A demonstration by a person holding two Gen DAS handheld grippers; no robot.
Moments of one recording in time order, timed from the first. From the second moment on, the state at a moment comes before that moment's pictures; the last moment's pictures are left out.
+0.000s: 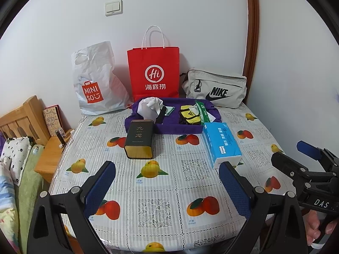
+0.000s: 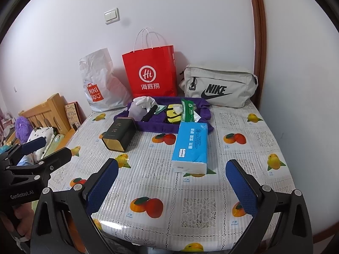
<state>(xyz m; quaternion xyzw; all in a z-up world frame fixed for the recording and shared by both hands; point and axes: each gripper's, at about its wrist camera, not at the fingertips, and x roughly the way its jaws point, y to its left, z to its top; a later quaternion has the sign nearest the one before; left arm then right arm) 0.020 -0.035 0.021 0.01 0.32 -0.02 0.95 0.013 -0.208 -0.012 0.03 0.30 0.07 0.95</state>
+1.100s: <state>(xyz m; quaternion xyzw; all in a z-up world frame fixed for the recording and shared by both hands) 0.018 -0.032 0.024 0.02 0.32 -0.02 0.95 0.011 -0.199 -0.010 0.02 0.30 0.07 0.95</state>
